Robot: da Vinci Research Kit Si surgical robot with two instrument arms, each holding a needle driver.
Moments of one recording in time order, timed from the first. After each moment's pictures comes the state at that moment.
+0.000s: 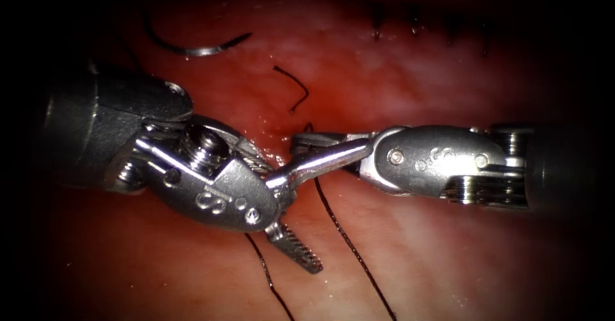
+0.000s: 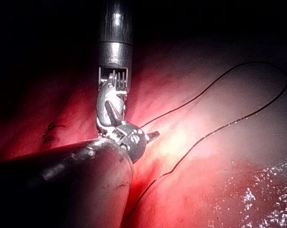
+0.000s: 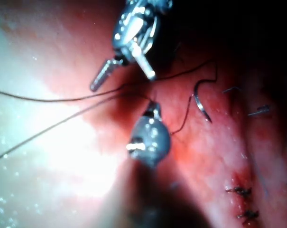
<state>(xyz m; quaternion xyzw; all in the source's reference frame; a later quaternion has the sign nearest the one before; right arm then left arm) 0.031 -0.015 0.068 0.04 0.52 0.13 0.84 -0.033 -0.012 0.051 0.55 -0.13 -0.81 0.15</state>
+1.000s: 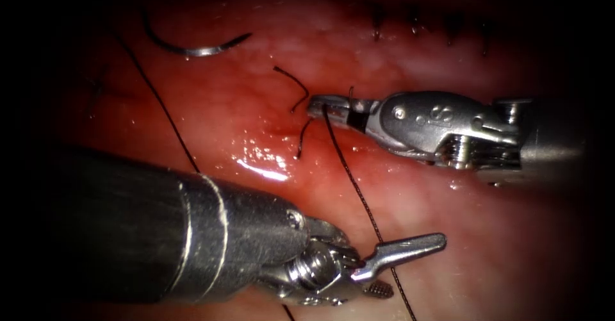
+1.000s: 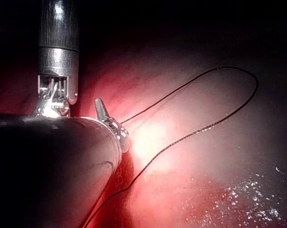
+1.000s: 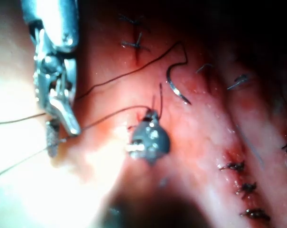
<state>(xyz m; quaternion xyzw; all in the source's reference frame) 0.031 -0.012 0.071 0.08 0.48 0.21 0.85 -0.040 -0.018 0.054 0.48 -0.26 -0.79 0.28</state>
